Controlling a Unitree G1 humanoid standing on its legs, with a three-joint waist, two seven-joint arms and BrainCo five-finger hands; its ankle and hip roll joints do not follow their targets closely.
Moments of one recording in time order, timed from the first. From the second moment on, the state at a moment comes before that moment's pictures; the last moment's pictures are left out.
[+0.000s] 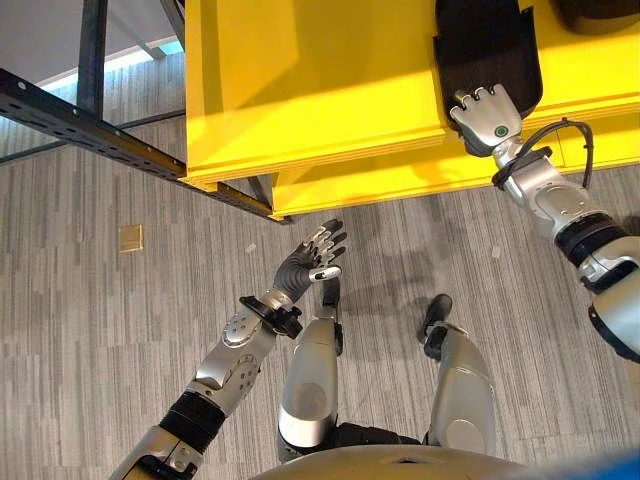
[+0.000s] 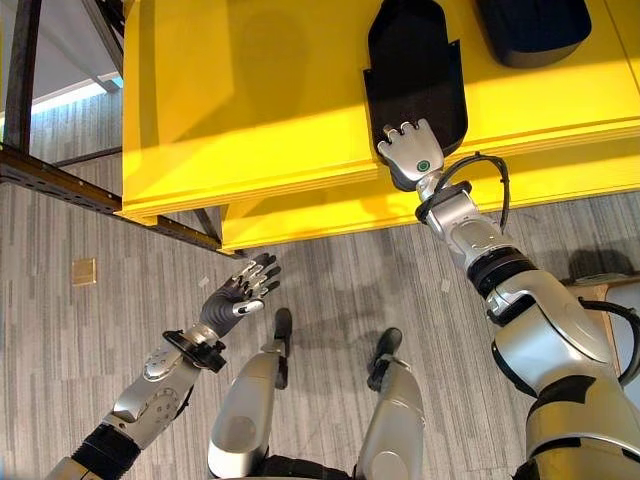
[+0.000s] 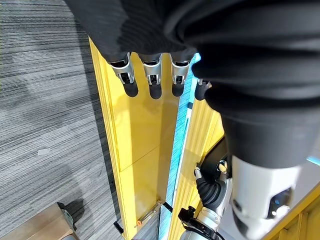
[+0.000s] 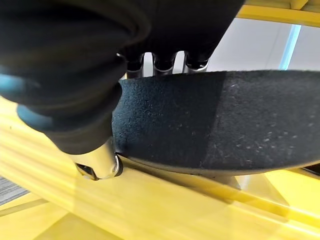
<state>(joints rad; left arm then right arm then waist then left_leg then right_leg) -0.08 0.45 -0.41 0.08 -0.77 -0.18 -0.23 -1.09 -0.72 0.85 0.80 -0.91 0.01 -0.55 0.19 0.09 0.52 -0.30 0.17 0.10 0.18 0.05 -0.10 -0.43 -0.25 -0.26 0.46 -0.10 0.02</state>
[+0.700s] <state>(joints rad) -0.09 0.45 -0.43 0.08 -0.77 -0.18 -0.23 -1.21 -0.67 0.85 0.48 -0.93 -0.07 -0.62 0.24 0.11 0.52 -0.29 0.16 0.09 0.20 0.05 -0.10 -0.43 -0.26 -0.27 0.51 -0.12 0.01</state>
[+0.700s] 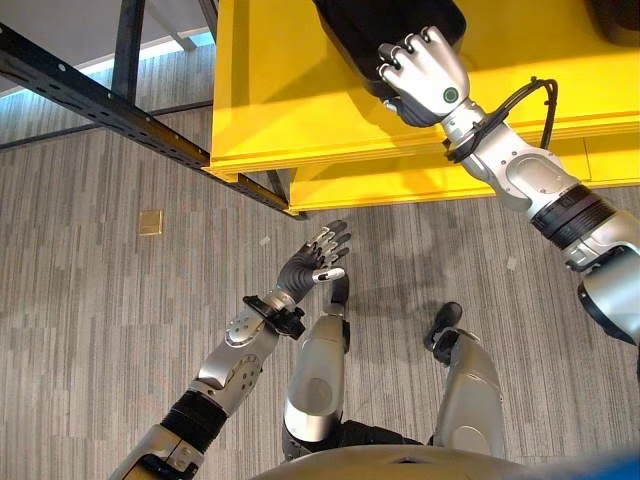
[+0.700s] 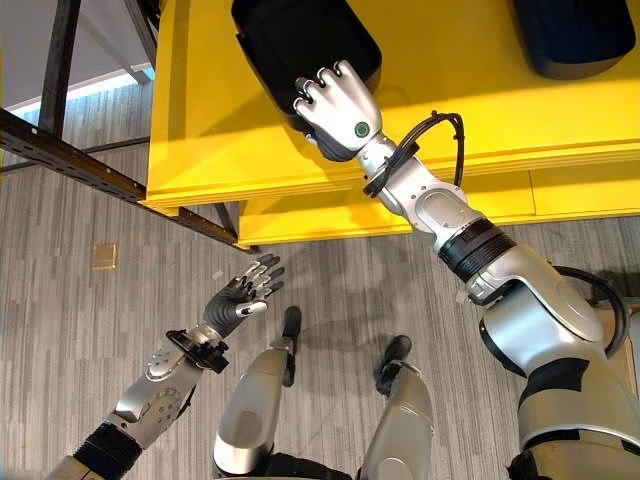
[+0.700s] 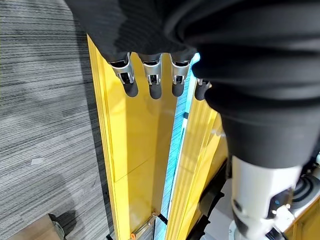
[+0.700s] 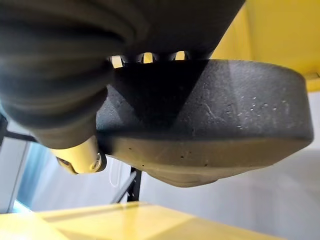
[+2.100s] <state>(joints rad) -0.10 0.45 -0.45 0.05 -0.77 -0.18 -0.21 -1.25 -0.66 0.84 0.78 -0.82 0.01 -0.60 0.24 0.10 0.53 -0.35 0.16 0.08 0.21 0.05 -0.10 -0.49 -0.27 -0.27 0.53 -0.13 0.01</state>
